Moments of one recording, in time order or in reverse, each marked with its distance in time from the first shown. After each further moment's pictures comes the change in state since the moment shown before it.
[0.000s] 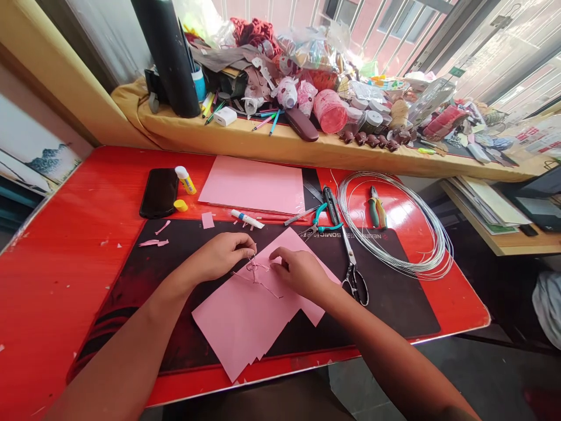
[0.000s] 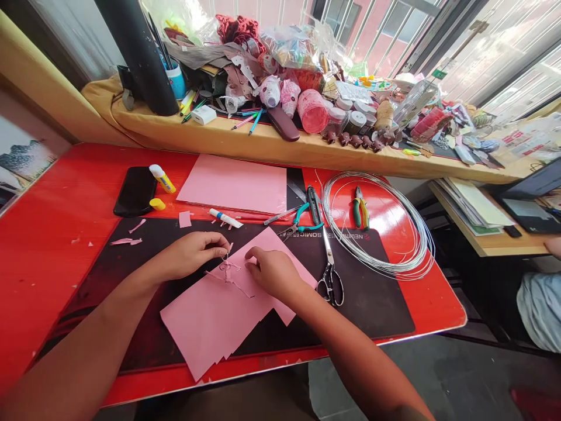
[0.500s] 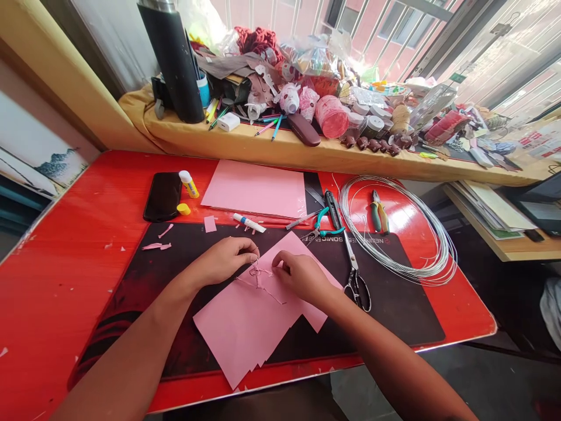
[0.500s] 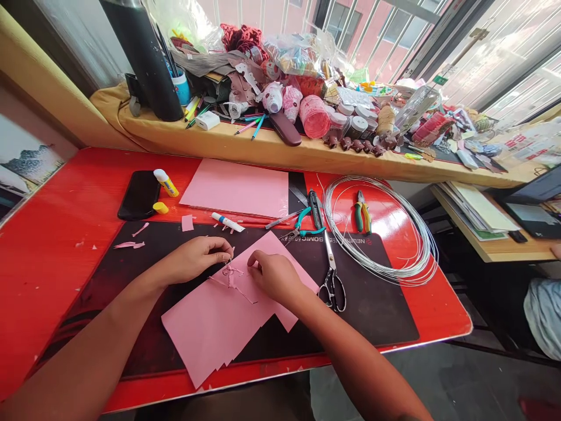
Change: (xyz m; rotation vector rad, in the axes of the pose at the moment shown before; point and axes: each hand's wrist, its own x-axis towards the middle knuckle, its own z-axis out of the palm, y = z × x) left_hand 0.004 -0.004 0.002 -0.040 -0.033 0.009; right_hand 0.003 0.002 0.002 0.070 -0.002 -0.001
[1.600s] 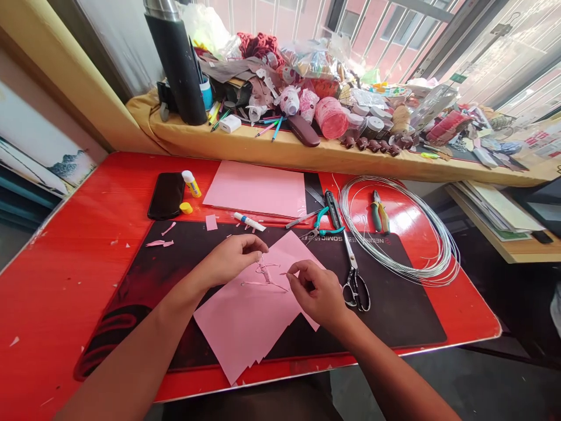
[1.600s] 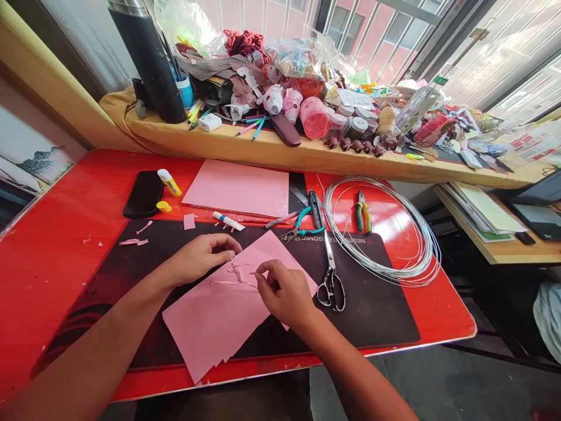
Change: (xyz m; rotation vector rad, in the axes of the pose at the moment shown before) left_hand -0.003 0.020 0.018 -0.200 0.112 -0.037; right_hand -0.049 0.004 0.001 0.206 0.463 -0.304
